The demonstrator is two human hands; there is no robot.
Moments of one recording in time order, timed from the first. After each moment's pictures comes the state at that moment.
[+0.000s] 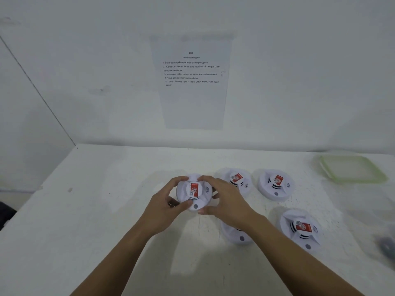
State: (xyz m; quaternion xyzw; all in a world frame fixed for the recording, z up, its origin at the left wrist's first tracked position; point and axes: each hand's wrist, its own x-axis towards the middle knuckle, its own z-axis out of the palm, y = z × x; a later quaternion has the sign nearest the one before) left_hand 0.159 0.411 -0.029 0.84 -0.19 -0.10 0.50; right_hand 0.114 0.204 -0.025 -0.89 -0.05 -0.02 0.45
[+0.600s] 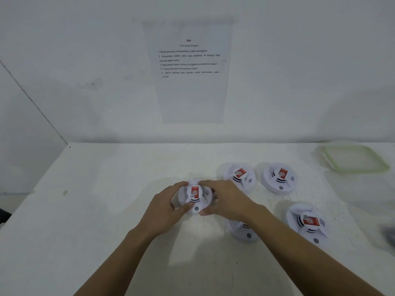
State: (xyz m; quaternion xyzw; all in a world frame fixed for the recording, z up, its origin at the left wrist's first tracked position) left_hand 0.173 0.418 -0.059 0.89 -0.20 -0.10 0.40; right_hand 0.132 0.205 -0.033 -0.91 -0.06 0.07 0.40
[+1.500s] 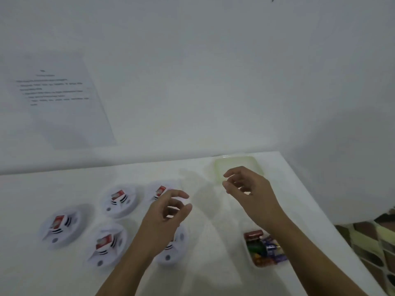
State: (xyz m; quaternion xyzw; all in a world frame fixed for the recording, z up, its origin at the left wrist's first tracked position) left_hand 0.039 0.110 0.010 0.77 -0.21 -0.15 0.59; right_hand -0.042 -0.112 0.047 -0.82 0.11 -0.20 0.53
